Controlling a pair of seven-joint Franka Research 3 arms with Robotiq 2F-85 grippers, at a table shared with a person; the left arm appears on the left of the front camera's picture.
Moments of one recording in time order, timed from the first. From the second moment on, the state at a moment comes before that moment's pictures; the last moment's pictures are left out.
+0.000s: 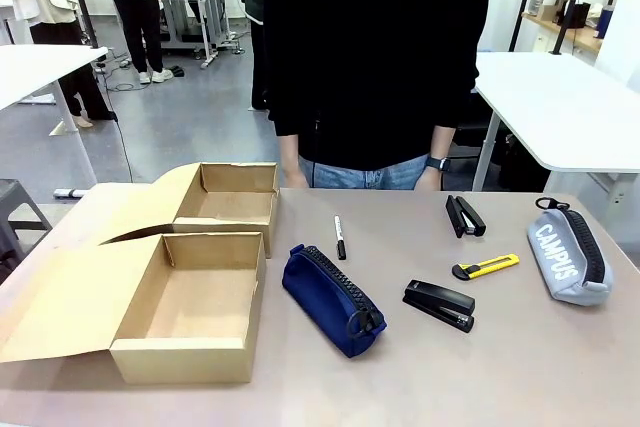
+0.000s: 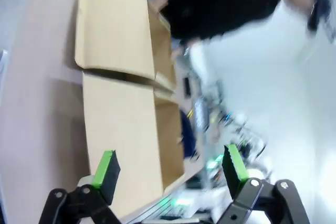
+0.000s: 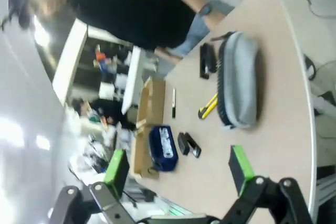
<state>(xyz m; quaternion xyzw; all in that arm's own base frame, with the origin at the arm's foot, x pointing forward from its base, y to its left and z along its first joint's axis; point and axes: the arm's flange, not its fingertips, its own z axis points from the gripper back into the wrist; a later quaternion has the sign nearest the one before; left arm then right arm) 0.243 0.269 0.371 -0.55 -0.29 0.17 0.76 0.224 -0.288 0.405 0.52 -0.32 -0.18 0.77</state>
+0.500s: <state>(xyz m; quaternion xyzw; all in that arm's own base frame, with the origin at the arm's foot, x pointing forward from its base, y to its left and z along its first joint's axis) 0.245 0.263 0.394 -0.53 -0.28 0.12 0.79 0.228 -0.288 0.401 0.52 -0.31 -0.19 0.77</state>
